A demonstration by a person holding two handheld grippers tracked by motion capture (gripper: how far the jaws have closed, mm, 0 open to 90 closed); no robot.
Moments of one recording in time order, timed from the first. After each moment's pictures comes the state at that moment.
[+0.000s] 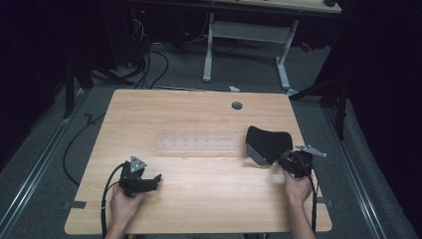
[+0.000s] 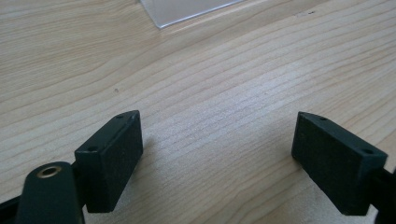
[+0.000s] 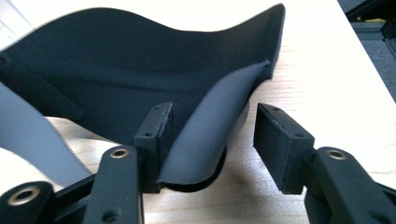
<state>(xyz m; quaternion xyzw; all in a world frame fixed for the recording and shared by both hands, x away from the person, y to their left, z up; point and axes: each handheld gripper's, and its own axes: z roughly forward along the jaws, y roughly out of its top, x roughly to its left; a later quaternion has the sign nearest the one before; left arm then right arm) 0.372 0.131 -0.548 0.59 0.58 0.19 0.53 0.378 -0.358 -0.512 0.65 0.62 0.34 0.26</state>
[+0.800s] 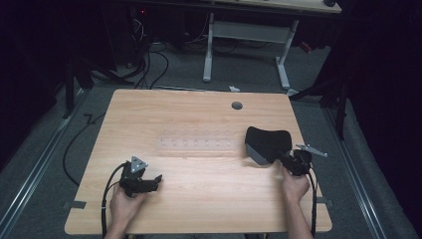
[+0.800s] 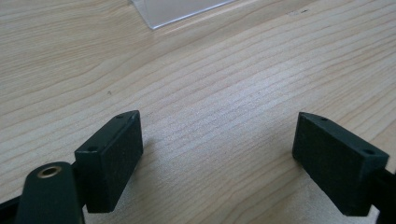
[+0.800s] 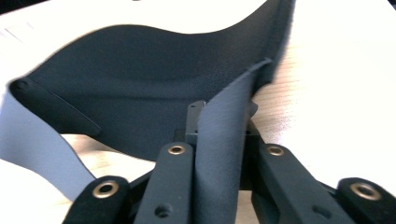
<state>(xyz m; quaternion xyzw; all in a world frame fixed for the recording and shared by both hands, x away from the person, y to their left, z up) 0.371 0.130 -0.548 0.59 0.57 0.19 0.54 0.386 -0.362 -0.521 0.66 0.60 0.40 0.21</state>
